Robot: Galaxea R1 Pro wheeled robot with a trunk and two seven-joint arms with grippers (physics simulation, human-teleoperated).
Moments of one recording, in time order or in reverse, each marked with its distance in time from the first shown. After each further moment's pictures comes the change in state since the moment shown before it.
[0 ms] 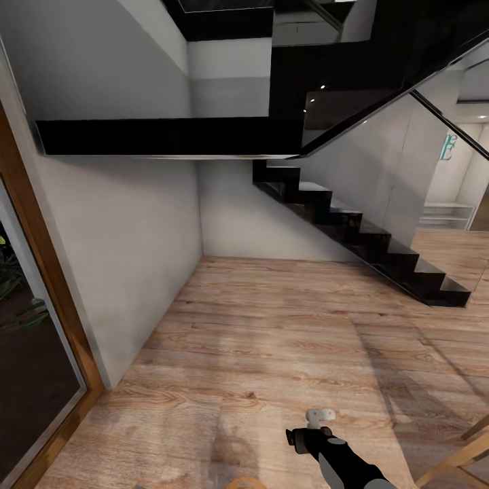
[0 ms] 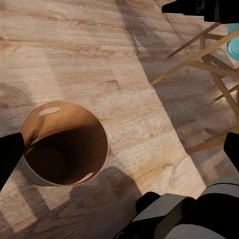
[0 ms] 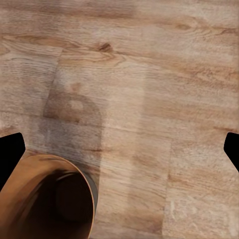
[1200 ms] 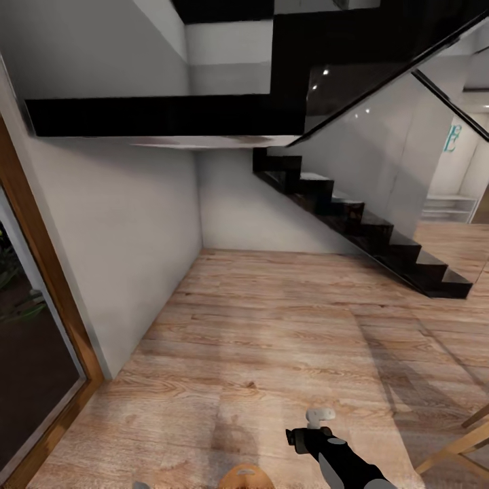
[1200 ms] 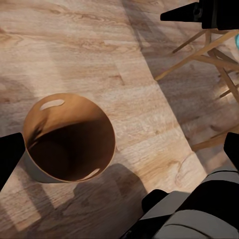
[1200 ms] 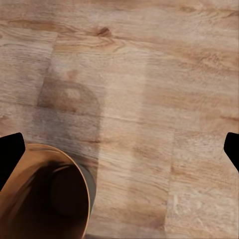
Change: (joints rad) left arm 0.000 0.002 0.002 -0.025 0.000 0.000 0.000; right arm 0.000 0.000 0.001 0.000 0.000 0.000 0.000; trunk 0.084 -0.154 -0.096
